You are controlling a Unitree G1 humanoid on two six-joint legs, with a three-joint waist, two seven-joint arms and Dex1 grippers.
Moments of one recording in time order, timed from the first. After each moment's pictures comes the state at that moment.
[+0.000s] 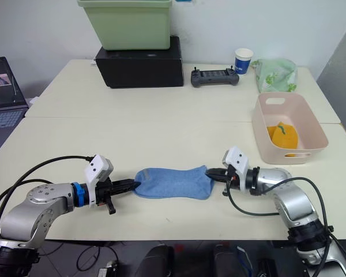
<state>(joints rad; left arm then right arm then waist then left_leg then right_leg) -0.09 0.77 0.08 -0.19 -0.43 0.60 -0.96 -0.30 -0.59 0.20 -0.17 0.30 0.45 0.92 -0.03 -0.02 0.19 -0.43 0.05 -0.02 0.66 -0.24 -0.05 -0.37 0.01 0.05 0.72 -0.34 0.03</state>
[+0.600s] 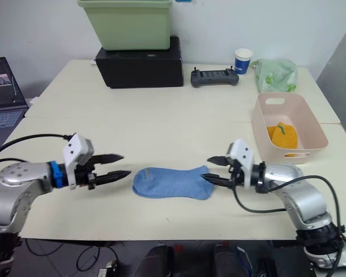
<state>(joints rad) -0.28 0.82 0.08 -0.15 -0.39 0.41 -1.07 -0.36 -0.56 0.22 -0.35 0.37 0.54 0.91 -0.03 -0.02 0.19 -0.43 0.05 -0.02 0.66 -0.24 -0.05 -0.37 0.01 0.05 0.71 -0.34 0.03</state>
